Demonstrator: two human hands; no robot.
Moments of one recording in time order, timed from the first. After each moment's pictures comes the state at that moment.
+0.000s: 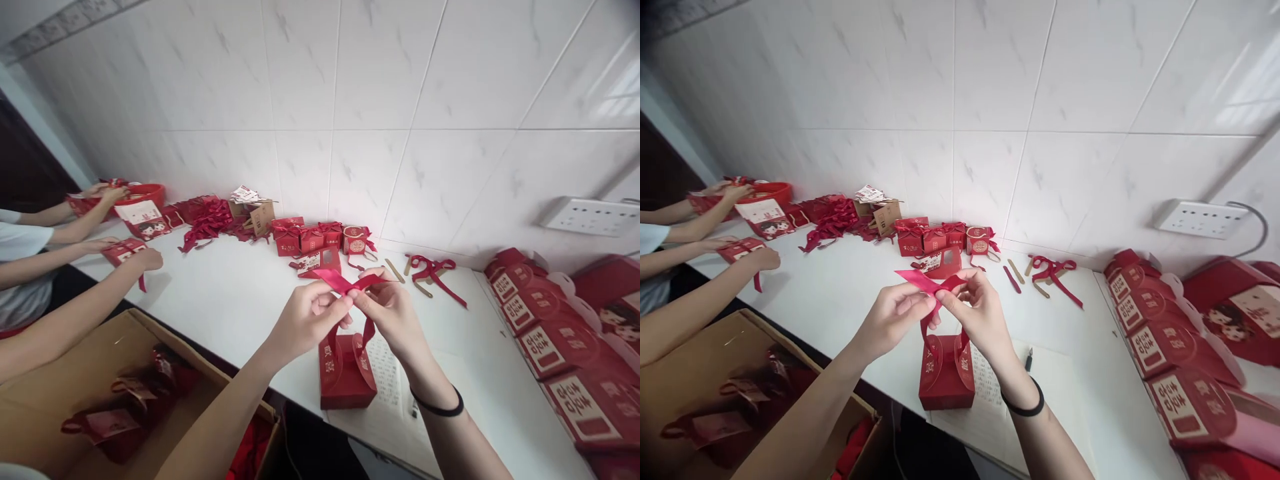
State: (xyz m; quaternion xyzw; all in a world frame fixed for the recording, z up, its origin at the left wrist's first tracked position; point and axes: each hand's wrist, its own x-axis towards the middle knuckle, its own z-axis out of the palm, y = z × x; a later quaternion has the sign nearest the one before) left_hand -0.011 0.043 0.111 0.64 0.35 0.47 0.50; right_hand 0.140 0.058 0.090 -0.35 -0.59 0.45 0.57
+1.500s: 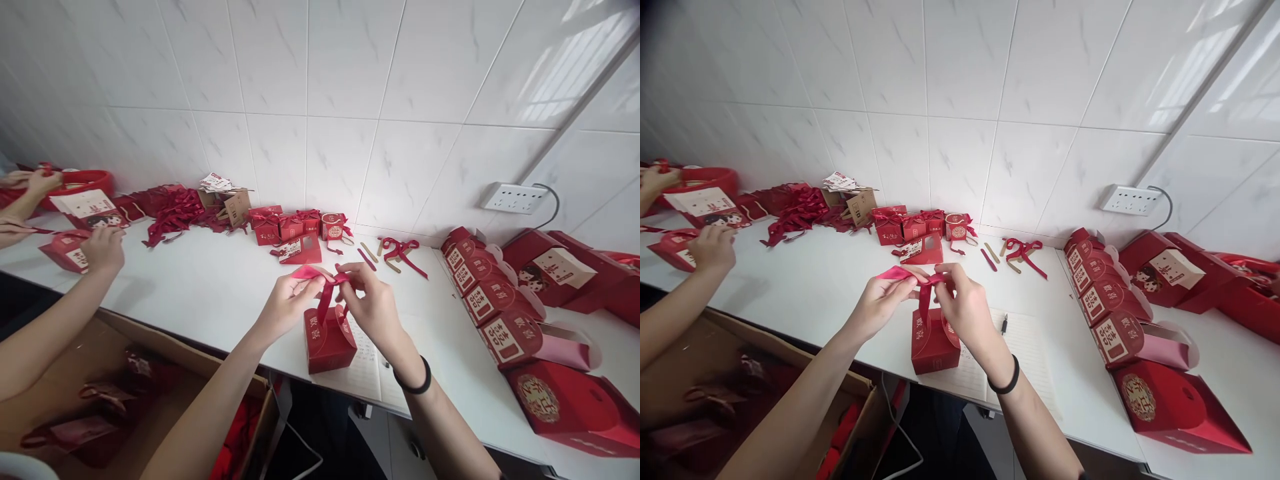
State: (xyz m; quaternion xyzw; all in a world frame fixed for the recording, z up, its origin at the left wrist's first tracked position) left_hand -0.022 0.042 0.086 0.66 0.31 0.48 0.49; right_hand 0.139 0.028 0.073 -0.45 -0.71 0.13 0.52
